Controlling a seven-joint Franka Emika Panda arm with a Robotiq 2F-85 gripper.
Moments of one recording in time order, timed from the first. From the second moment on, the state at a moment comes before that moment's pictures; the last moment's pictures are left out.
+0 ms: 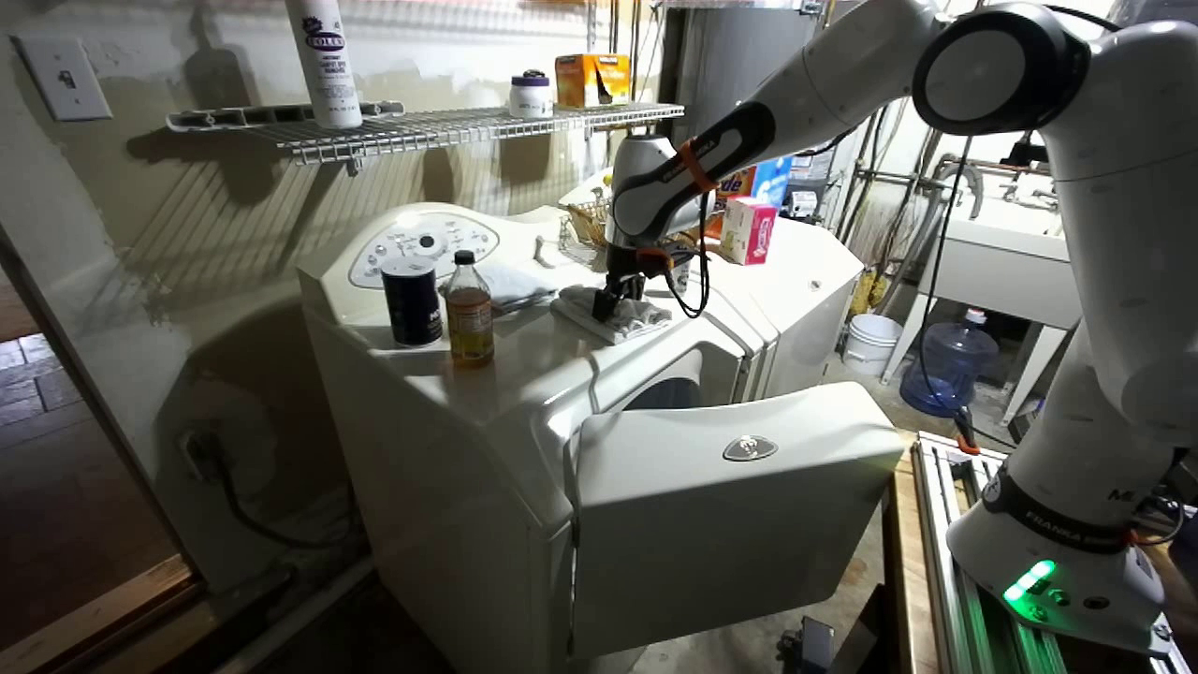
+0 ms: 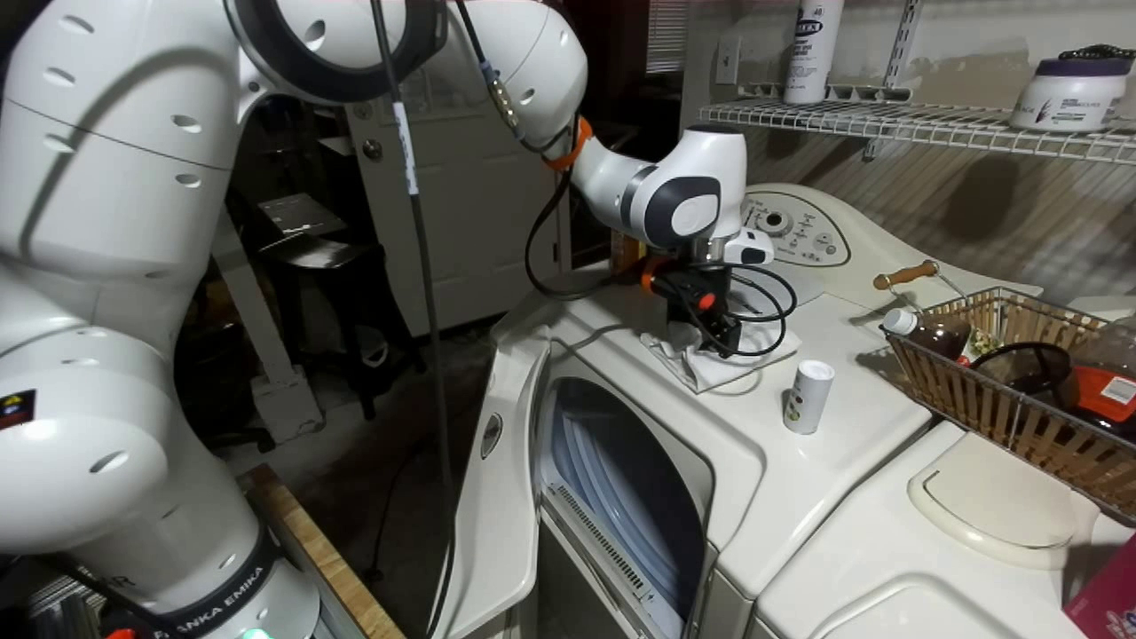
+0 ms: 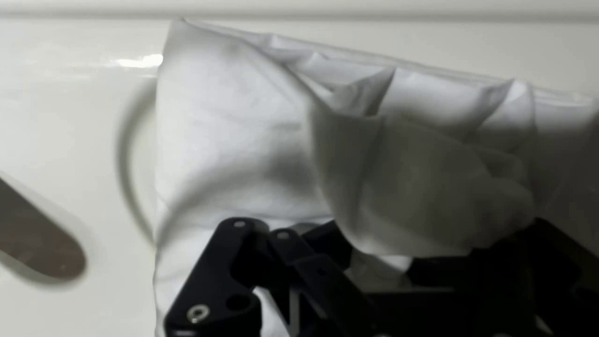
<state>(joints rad) -0.17 0.54 -0.13 -1.77 0.05 2.40 -0.05</state>
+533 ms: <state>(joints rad) -0.17 0.53 -0.13 -1.77 0.05 2.40 -0.04</state>
